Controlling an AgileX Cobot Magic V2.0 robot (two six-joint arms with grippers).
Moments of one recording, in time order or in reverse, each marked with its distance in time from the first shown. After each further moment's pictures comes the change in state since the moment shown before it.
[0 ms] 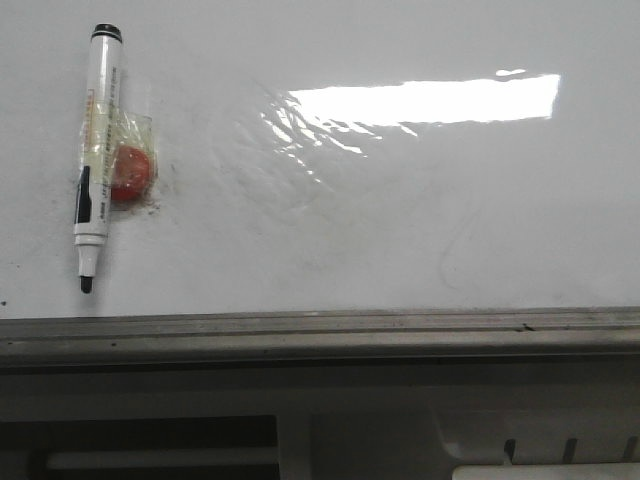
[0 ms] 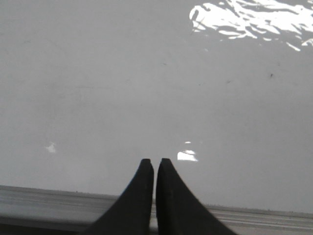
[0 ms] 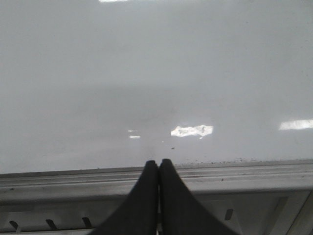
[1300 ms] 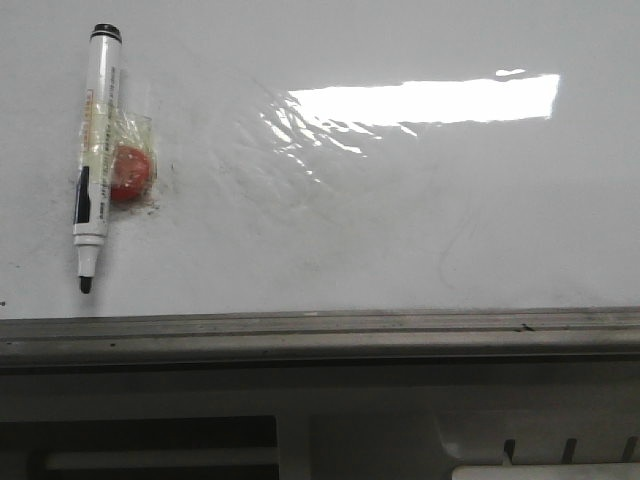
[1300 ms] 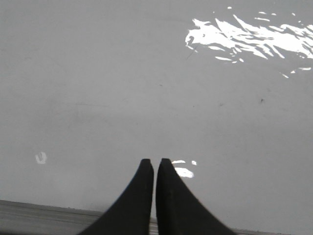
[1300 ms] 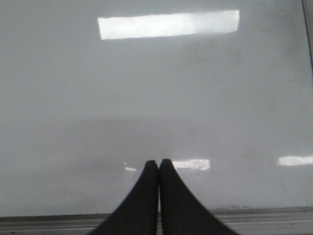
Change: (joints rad) left arm 0.000 0.000 0.000 -0.045 -0.051 0.000; right arm 0.000 0.000 0.000 -0.024 -0.139 0.000
